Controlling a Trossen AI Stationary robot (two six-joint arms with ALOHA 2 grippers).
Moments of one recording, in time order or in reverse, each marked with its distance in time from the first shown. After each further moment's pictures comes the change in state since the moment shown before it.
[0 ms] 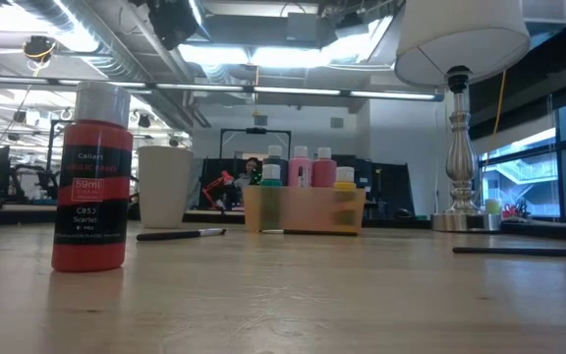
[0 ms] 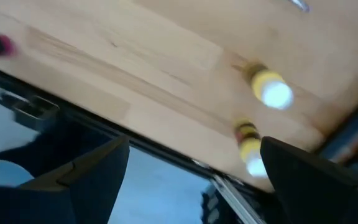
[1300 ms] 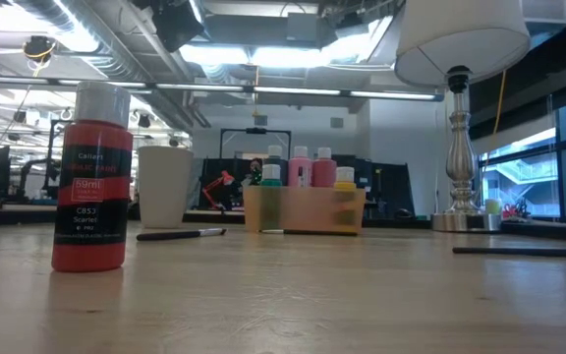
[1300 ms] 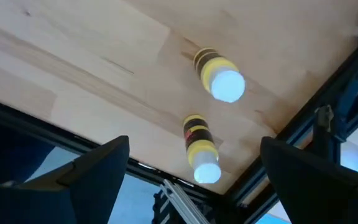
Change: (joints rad) left arm 0.039 -0.001 0.000 0.014 0.005 -0.008; right arm 0.083 -0.023 -0.190 0.017 -0.038 -0.017
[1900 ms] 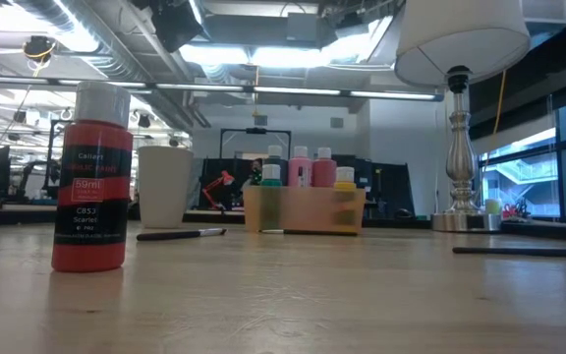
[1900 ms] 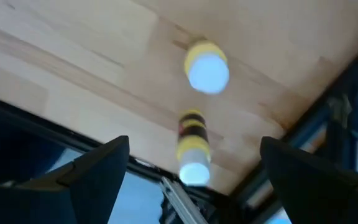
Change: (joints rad) left arm 0.000 0.000 0.000 -0.005 0.000 -0.002; right arm 0.053 -0.162 -0.236 0.168 -0.006 0.112
